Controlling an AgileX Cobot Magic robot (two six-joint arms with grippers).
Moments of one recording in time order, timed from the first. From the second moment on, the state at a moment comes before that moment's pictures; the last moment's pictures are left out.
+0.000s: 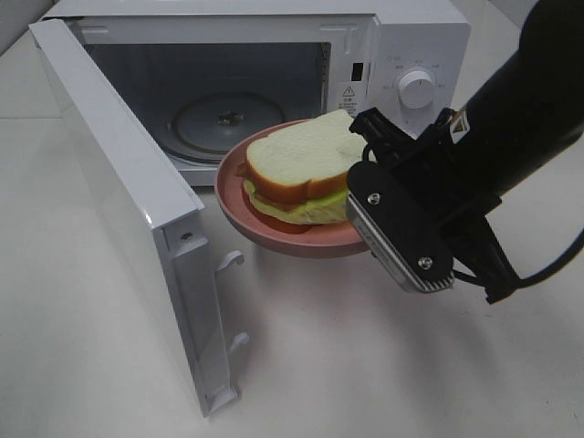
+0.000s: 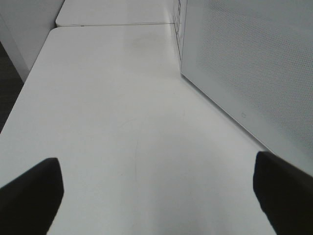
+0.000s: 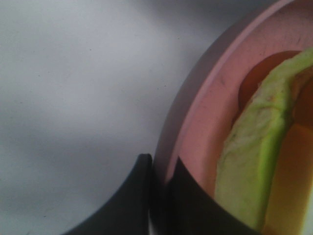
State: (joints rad) left arm 0.02 0.00 -0.50 -0.08 1.04 0.07; right arm 0.60 1.49 -0.89 0.11 0.56 -1.68
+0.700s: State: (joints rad) left arm 0.02 0.00 -0.50 -0.08 1.04 0.07; right arm 0.60 1.23 -0.65 0.09 0.56 -1.50
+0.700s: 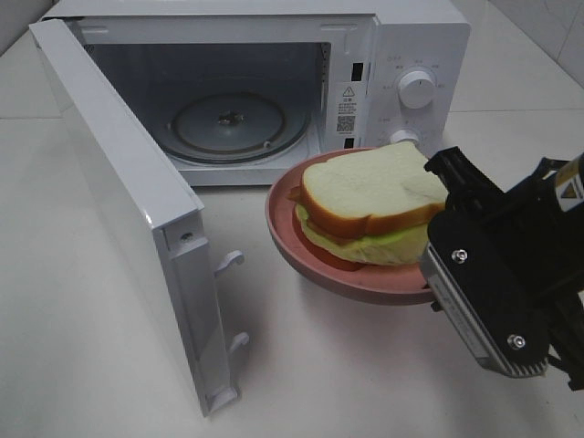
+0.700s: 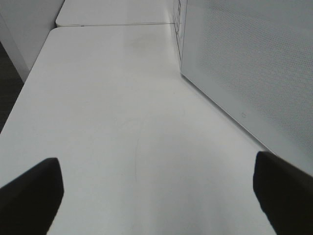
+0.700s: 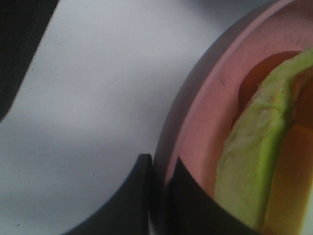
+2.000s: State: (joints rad) left arm 0.02 0.00 -0.50 -0.08 1.04 0.07; right arm 0.60 1.12 -0.56 -0.51 0.76 -0.17
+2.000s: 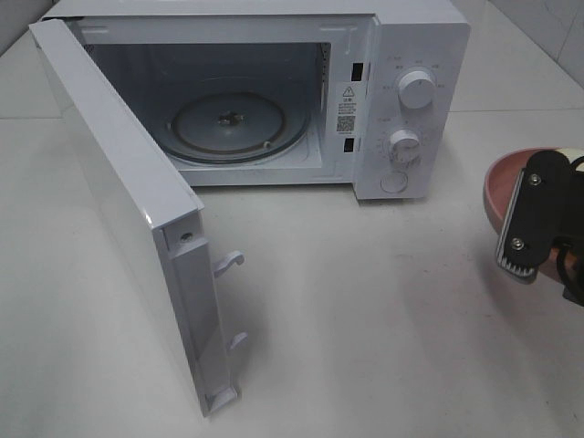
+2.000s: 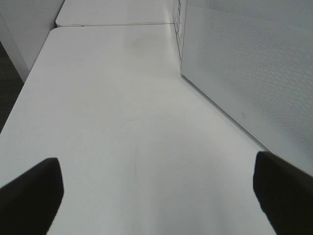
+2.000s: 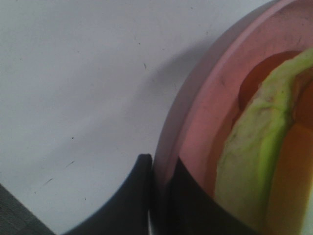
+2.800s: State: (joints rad) left arm 0.02 0.00 -0.50 -0.08 1.04 0.07; right arm 0.56 1.50 -0.70 -0.70 0.80 0.59
